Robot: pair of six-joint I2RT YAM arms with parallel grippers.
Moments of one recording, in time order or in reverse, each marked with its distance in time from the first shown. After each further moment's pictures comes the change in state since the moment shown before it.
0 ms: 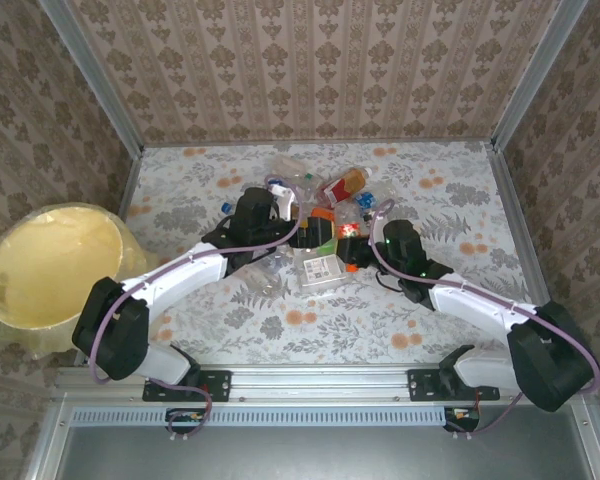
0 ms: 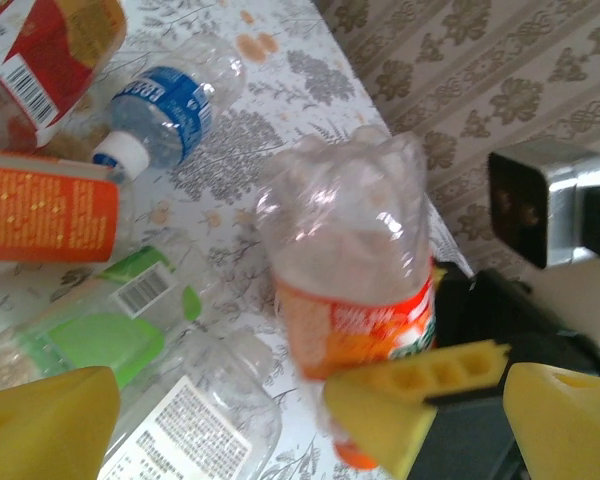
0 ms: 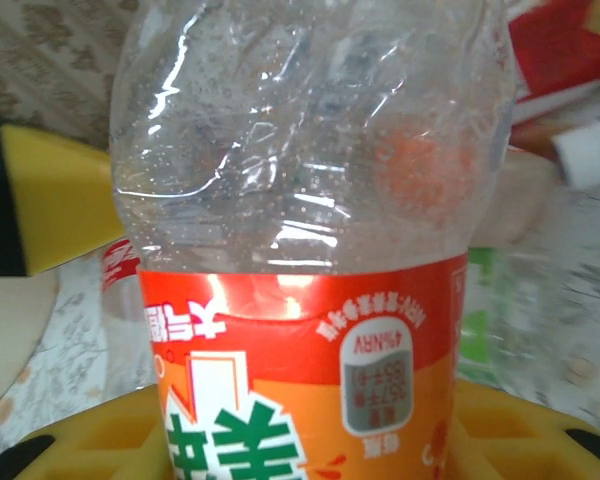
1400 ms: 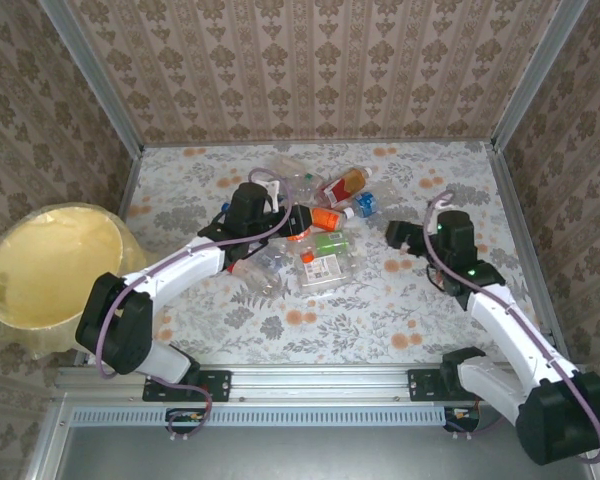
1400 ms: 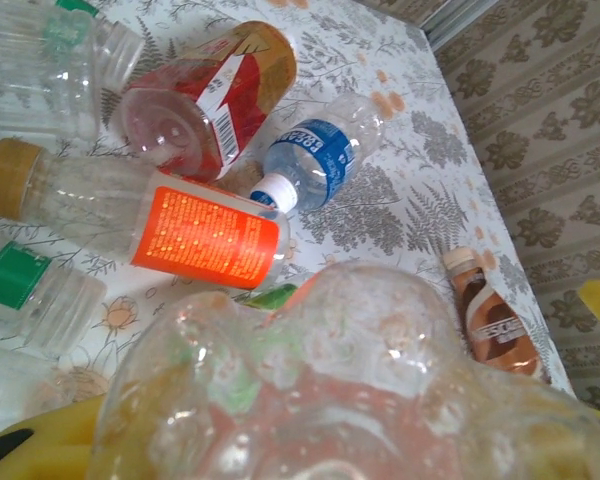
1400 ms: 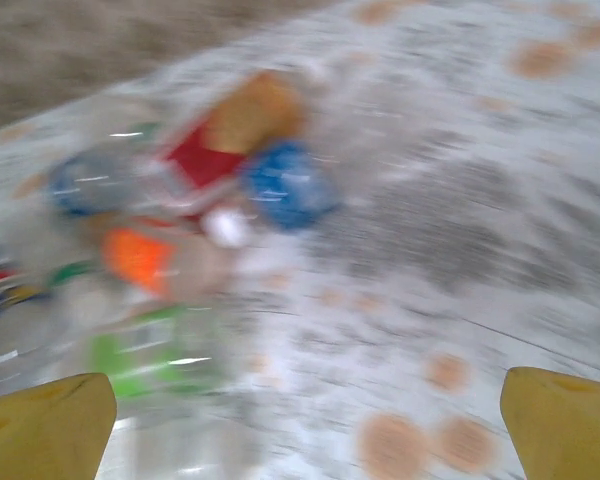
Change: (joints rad) left arm 0.068 0.028 0.018 -0.069 -0.187 -0.061; right arm -0.378 -0.291 0.062 -0.523 0.185 -0.059
